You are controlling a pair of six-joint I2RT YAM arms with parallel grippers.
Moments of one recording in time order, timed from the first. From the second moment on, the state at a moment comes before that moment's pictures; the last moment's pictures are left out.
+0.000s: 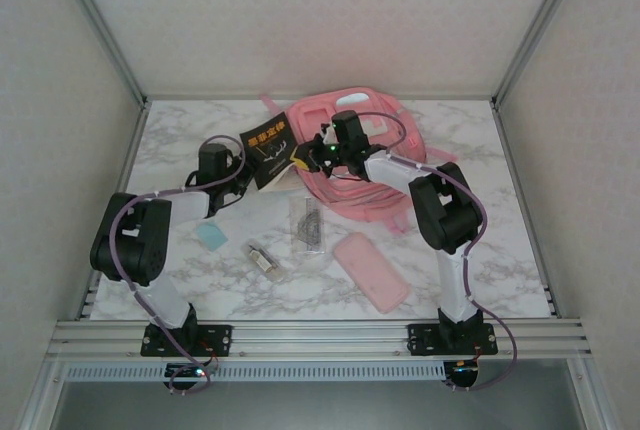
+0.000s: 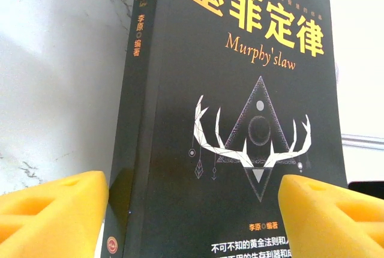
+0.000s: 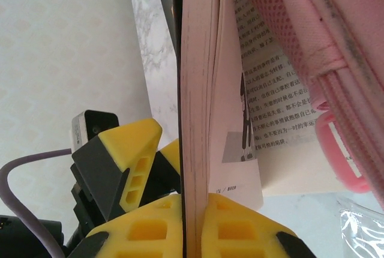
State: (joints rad) left arm -0.22 1.71 0.80 0.34 0.26 -1.11; right arm 0.56 2.09 1.47 0.05 -0.67 1.16
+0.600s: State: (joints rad) left arm -0.23 1.72 0.83 0.32 0.27 -1.08; right arm 0.53 2.08 1.42 0.12 -0.71 1.21
